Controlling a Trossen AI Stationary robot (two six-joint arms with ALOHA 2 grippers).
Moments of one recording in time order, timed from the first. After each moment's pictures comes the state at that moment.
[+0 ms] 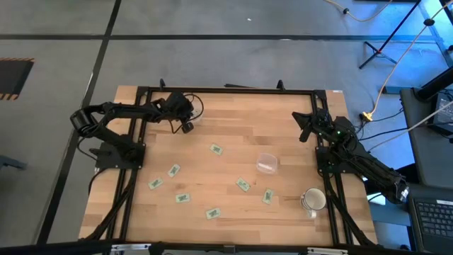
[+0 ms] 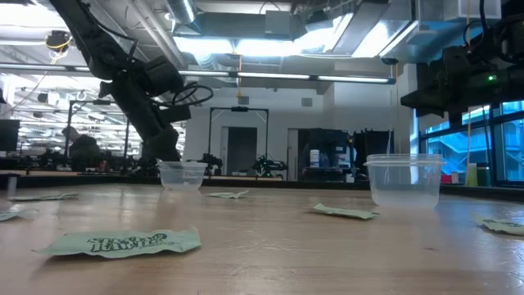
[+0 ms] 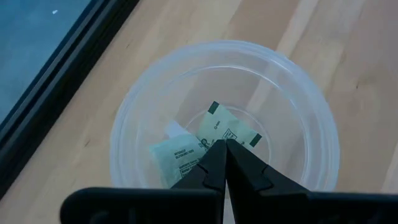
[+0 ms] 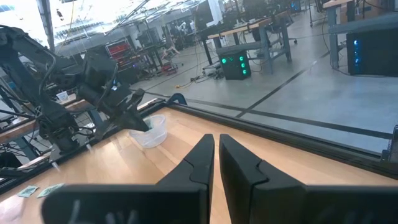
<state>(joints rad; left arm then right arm) 0.68 1.42 0.55 0.01 -0.02 0.22 -0.72 0.02 0.03 -0.01 -0.12 0.33</state>
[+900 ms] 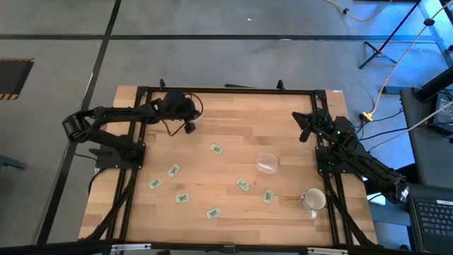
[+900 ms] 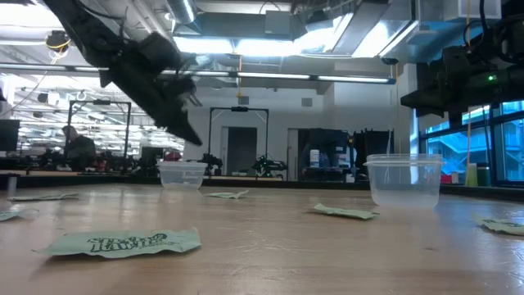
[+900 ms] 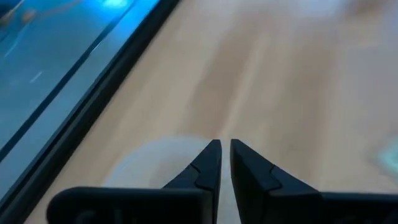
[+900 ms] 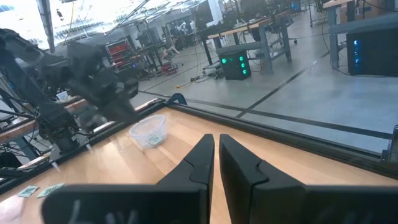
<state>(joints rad) 0.61 1.30 0.55 0.10 0.12 0.23 -0.72 0.02 0.03 -0.01 -0.12 0.33</state>
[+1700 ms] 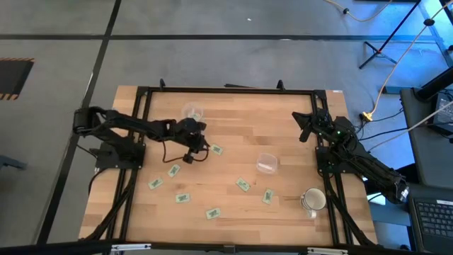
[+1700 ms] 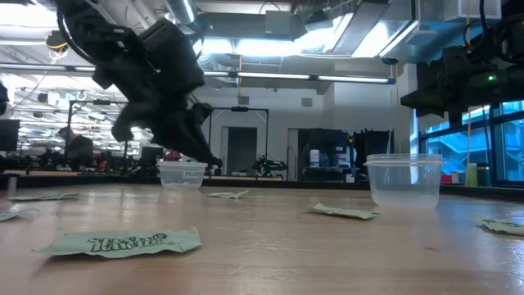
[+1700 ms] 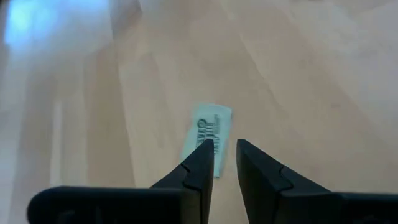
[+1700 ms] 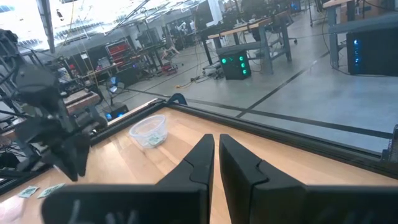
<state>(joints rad) 0.20 1.44 0.55 0.14 0.17 0.54 -0.72 0.02 0.03 -0.01 -0.12 0.33</state>
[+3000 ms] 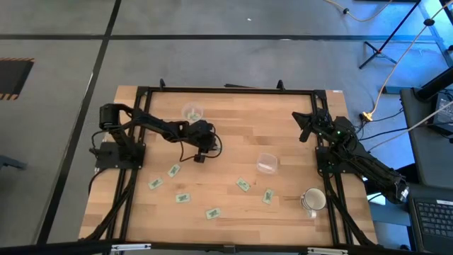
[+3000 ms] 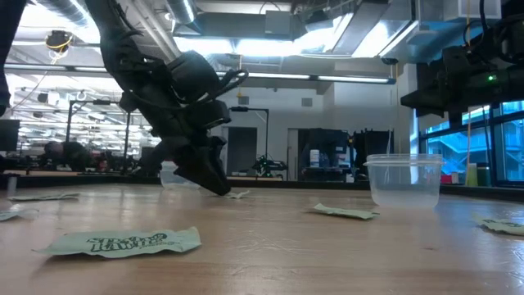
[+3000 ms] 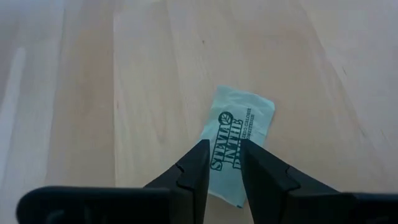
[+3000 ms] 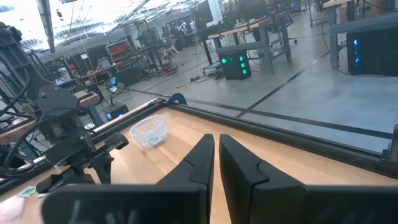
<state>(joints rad) 0.22 1.72 0.65 0.24 0.13 0.38 -0.72 0.02 0.03 -0.01 -0.12 0.33</state>
